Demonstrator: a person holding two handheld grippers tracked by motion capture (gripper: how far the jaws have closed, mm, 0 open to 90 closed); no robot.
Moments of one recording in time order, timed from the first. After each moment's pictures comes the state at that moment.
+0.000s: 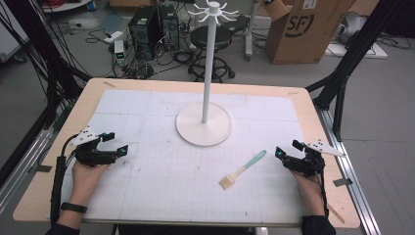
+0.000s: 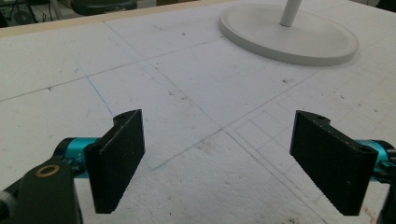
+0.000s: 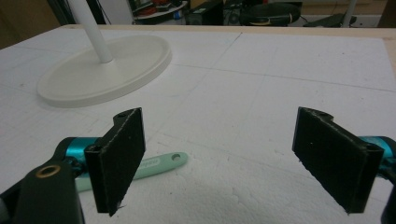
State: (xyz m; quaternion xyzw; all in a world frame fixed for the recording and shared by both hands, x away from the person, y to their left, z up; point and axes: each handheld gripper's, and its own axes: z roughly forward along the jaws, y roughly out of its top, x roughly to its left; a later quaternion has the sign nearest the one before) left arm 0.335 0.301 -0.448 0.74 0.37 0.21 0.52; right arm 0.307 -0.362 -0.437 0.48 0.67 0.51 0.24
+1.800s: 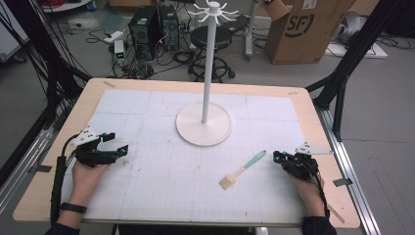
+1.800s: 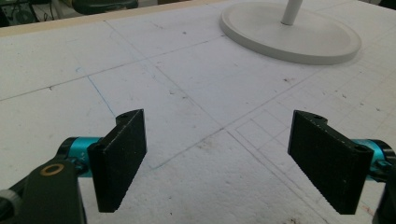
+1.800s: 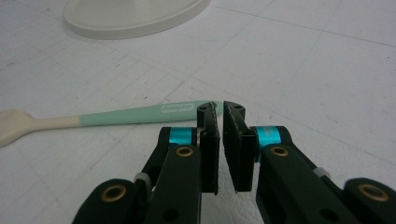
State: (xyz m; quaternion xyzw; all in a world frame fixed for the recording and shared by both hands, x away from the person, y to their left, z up) left arm 0.334 0.300 -0.448 0.74 0.37 0.21 0.51; right arm 0.307 -0.351 -0.446 0.42 0.76 0.46 0.19
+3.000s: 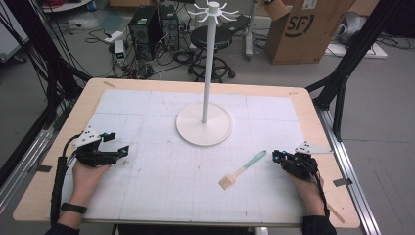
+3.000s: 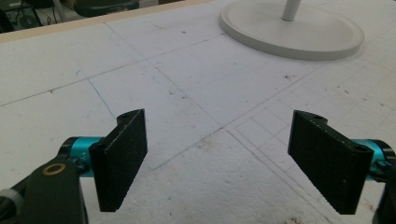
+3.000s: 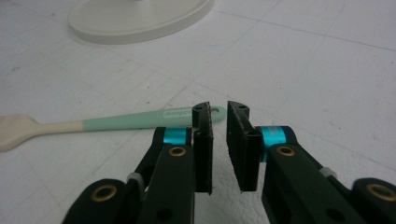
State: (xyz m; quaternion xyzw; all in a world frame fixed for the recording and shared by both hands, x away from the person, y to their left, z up) left arm 0.332 0.296 -0.447 0.75 0.36 0.22 0.50; right arm 0.309 -0.351 -0.446 0.42 0.76 0.47 0.19
